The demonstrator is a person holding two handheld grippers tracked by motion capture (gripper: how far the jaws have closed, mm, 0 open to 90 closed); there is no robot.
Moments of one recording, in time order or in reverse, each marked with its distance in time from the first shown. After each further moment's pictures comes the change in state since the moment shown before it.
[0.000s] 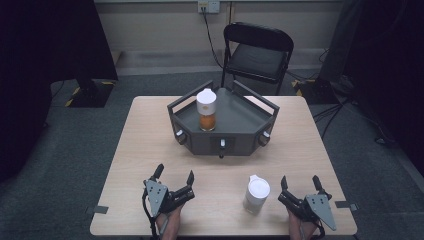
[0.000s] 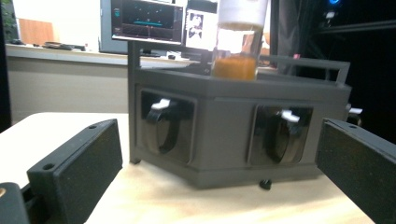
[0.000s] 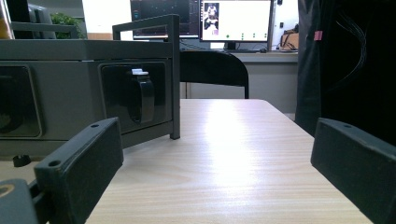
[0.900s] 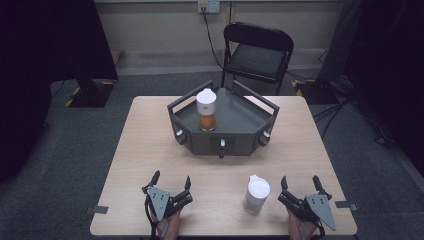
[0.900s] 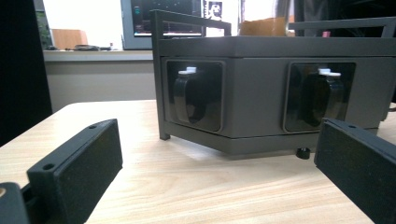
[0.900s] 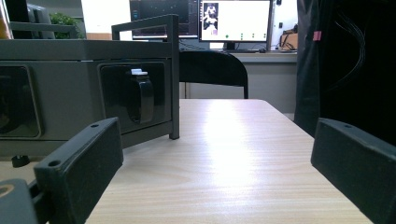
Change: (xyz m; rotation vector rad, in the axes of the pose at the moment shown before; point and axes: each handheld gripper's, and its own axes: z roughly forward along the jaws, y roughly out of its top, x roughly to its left) left arm -0.011 -0.025 0.000 0.023 0.103 0.097; right arm 0.001 0.000 0.000 0.000 -0.004 0.000
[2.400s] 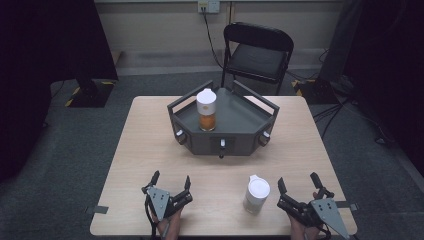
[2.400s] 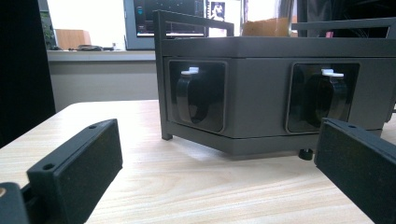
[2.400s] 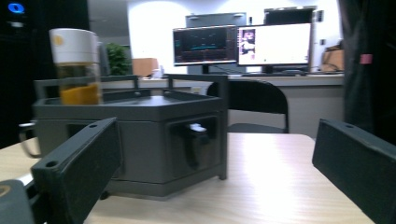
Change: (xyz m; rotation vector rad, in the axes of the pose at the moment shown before) left arm 0.000 0.000 0.000 0.000 0.003 0.000; right arm -0.011 0.043 -0.023 -0.088 0.190 0.042
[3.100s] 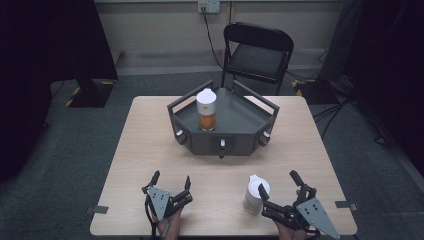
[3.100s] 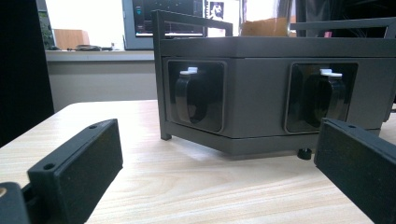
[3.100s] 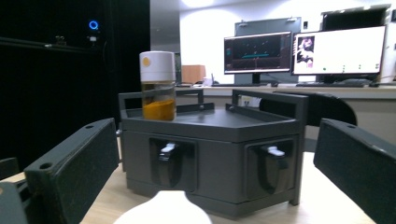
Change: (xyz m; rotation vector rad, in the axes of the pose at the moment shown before) left arm 0.001 0.000 0.000 0.000 -0.005 0.000; right arm 0.011 0.014 0.005 -0.029 0.199 0.023
